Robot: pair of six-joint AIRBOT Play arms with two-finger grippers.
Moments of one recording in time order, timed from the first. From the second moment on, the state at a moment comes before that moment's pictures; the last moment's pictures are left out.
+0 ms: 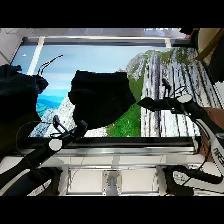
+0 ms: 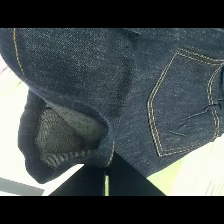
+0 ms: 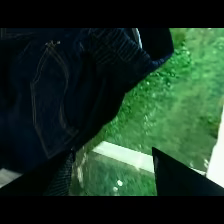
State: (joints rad) left arm -0.55 -0.86 0.19 0.52 -0.07 -1.85; right arm -0.01 -1.33 0.82 -0.60 0.84 1.09
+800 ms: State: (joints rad) left arm -0.55 -0.86 0.19 0.52 -0.07 -1.85; right arm 0.07 -1.68 0.93 -0.16 0.74 0.98
